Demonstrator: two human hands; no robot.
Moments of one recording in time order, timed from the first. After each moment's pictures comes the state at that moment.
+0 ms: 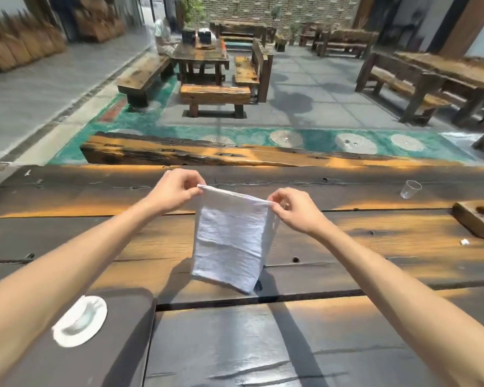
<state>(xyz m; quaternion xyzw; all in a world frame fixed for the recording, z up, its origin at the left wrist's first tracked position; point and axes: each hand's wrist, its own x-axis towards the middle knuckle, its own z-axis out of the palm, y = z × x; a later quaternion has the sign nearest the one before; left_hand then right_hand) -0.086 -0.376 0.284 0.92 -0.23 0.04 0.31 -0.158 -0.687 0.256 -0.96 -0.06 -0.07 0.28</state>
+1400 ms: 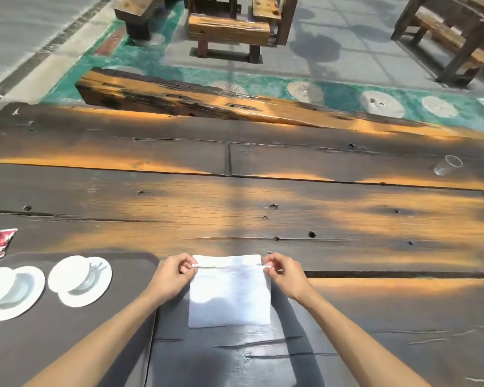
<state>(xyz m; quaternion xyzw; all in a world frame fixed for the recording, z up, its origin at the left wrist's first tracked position) -0.201 -0.327 0.051 0.89 -0.01 -0.18 0.43 -0.228 -0.641 0.045 -0.90 0.08 0.16 0.41</state>
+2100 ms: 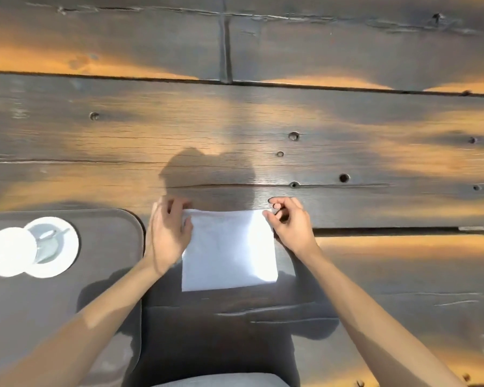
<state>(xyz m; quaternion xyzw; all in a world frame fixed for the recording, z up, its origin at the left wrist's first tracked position) -0.162 -0.345 -0.049 0.96 -0.07 -0.03 0.26 -0.176 -0.641 -0.056 -0.88 0.17 0.13 0.43</state>
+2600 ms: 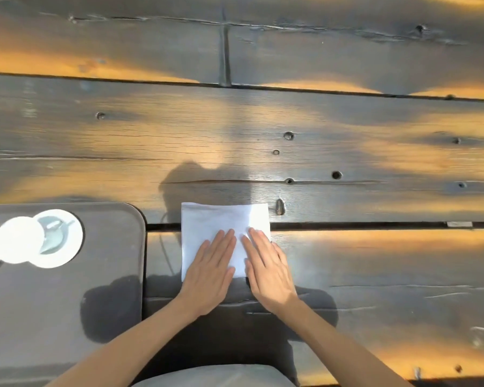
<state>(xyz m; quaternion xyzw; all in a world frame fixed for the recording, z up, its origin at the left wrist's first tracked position) -0.278 -0.399 -0.067 0.94 -0.25 -0.17 0.13 -0.297 -0.591 -0.052 -0.97 -0.07 0.11 0.21</state>
